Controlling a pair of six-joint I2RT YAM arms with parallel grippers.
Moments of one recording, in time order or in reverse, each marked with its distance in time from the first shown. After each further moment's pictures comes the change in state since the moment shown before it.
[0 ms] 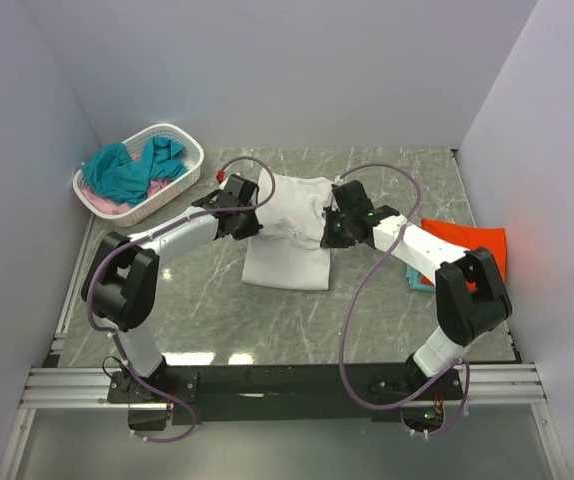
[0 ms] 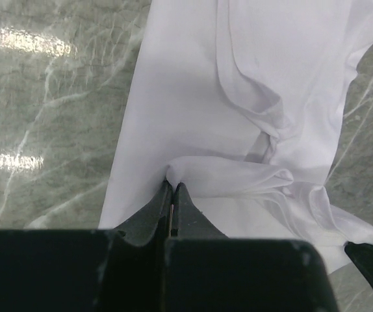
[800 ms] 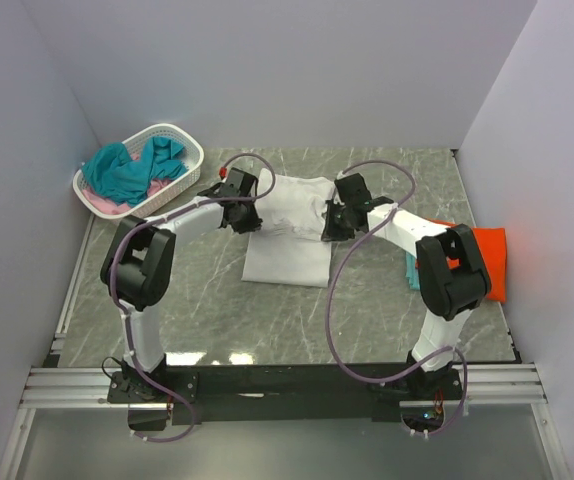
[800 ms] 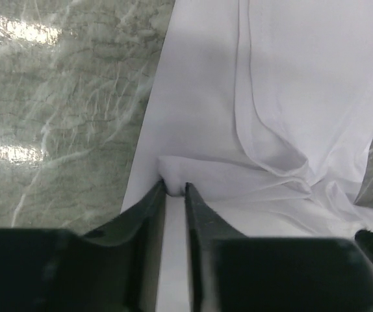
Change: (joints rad) left arm 0.062 0.180 0.119 0.014 0.061 0.054; right arm -0.088 0.195 0.087 0.060 -0.056 -0.003
